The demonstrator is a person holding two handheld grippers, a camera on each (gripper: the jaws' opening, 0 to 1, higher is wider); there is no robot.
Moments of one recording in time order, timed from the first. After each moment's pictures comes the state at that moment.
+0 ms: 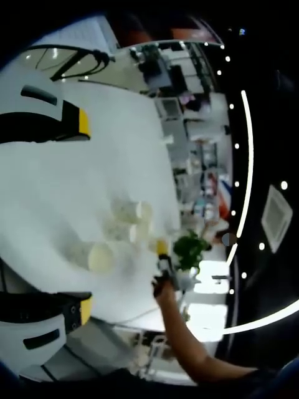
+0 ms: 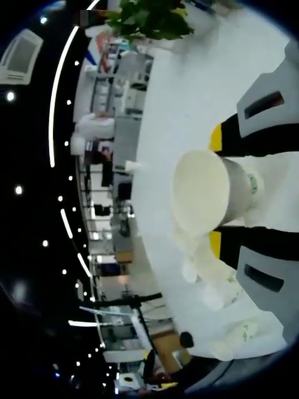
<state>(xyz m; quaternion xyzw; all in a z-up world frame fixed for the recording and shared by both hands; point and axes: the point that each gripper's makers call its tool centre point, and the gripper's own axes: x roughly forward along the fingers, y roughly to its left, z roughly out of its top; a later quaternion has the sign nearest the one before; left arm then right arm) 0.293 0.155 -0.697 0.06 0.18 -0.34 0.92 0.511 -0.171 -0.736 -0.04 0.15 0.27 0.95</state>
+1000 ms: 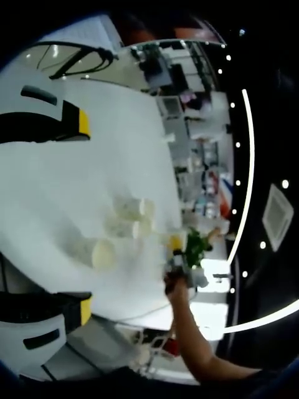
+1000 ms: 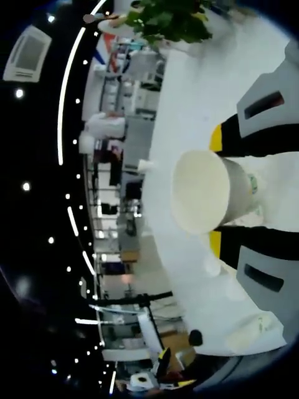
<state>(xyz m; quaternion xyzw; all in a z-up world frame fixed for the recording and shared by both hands) 0.286 0.153 -0.700 0.05 0.18 -0.34 0.92 0.515 -0.156 -0.688 -0.05 0.12 0.28 0.95</state>
